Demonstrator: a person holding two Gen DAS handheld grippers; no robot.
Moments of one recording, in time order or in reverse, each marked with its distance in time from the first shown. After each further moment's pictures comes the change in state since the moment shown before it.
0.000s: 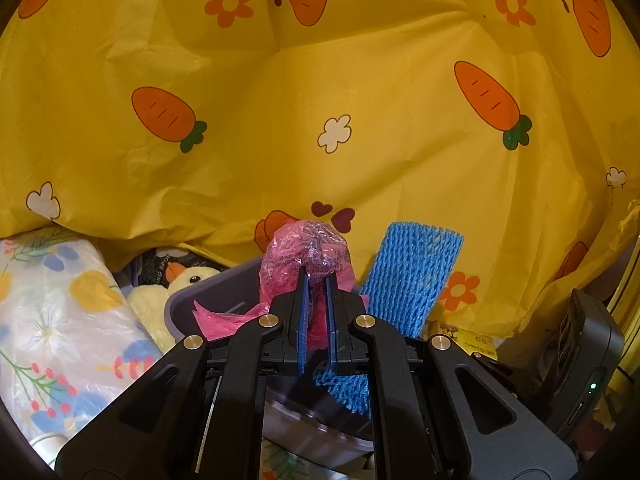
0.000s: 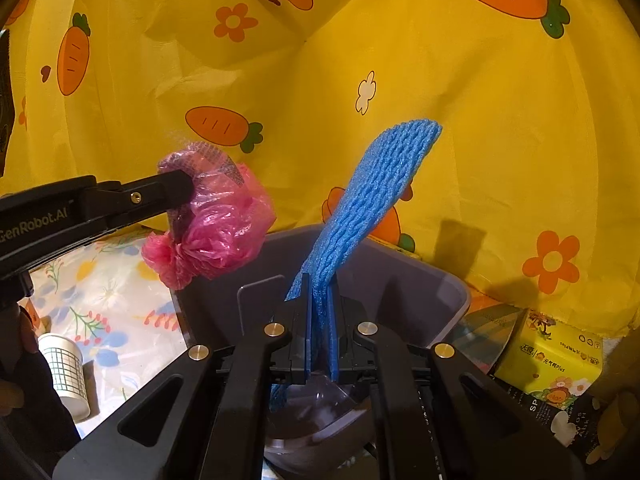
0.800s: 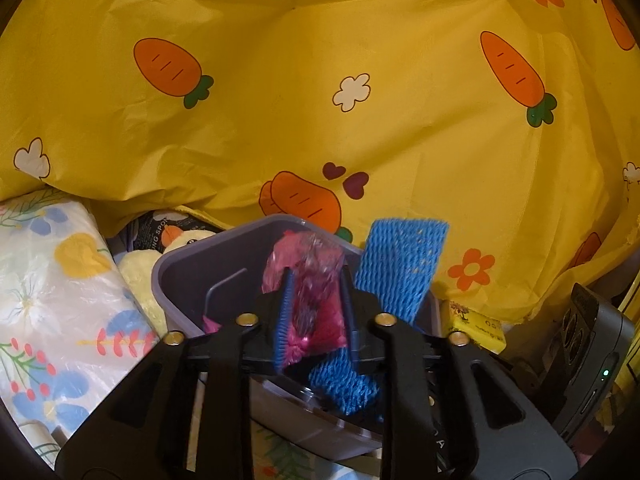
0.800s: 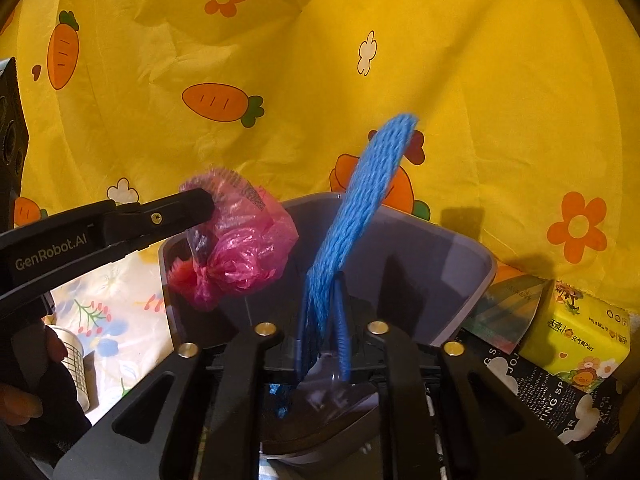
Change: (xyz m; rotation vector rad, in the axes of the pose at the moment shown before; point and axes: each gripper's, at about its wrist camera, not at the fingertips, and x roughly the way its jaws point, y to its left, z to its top) left arm 0.028 0.013 -0.017 -0.045 0.099 0.023; right arm 0.021 -0.006 -0.009 0.046 0.069 0.052
